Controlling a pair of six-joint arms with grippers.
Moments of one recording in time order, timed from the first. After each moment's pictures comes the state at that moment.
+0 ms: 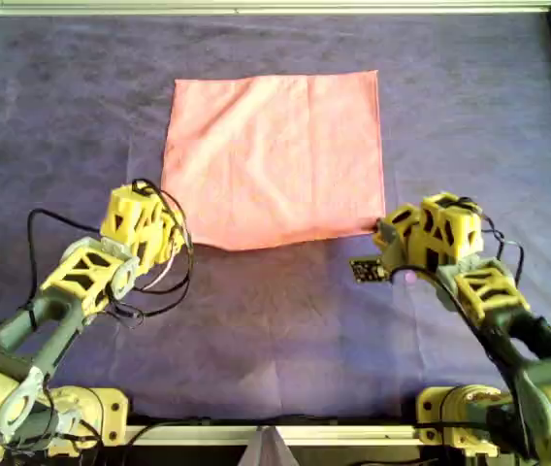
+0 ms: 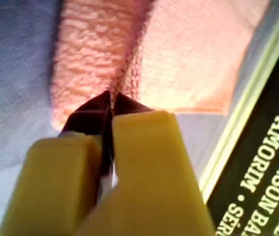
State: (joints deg) left arm -23.2 101.8 123.0 18.8 4.6 2.9; right arm 14.2 95.4 130.2 6.1 -10.8 -10.8
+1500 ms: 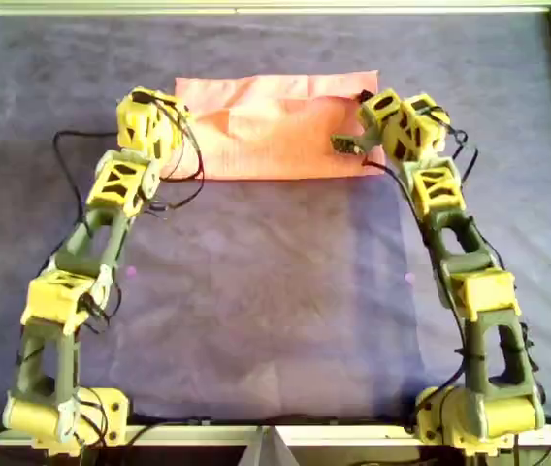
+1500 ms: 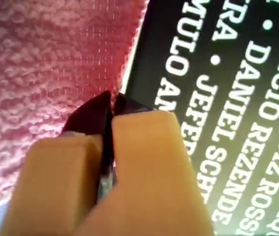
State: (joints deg) left arm -13.3 33.7 38.5 12.5 4.4 2.9; right arm 10.8 16.3 25.3 1.6 -10.6 -11.3
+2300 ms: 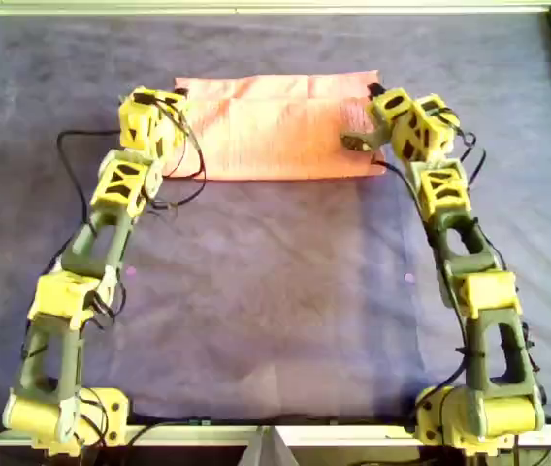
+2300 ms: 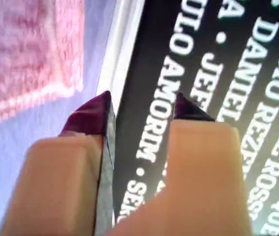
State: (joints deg) left arm -13.3 28.3 30.3 12.5 4.5 2.9; right arm 7.9 13.9 22.2 1.1 -10.6 -11.3
